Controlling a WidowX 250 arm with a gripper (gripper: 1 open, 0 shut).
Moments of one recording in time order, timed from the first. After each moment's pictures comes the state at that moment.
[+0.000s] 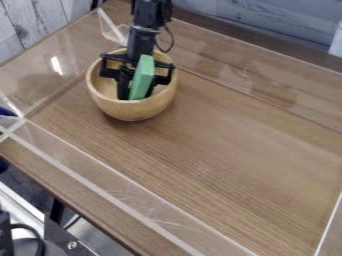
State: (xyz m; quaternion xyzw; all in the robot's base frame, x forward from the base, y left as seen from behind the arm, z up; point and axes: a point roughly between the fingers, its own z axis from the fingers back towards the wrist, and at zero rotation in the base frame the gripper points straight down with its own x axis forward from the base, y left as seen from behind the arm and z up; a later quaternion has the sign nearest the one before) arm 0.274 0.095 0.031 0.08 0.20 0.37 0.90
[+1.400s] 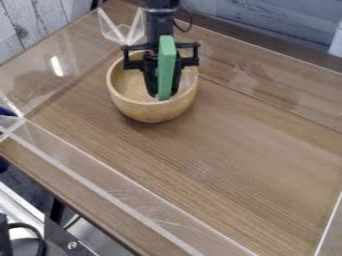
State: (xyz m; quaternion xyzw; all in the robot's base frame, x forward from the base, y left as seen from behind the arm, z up) arm 0.288 0.060 0.067 -0.04 0.19 0.36 0.91
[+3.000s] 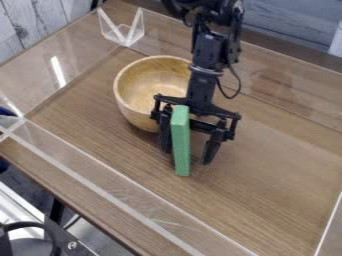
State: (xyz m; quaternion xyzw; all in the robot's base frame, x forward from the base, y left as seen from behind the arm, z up) arm 0.231 -0.009 0.035 0.03 0.25 0.18 0.95
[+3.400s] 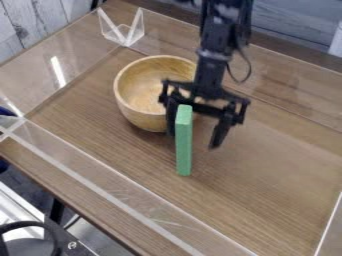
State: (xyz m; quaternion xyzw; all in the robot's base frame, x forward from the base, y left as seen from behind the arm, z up) arm 0.245 -0.011 0.059 0.03 0.19 0.16 0.97
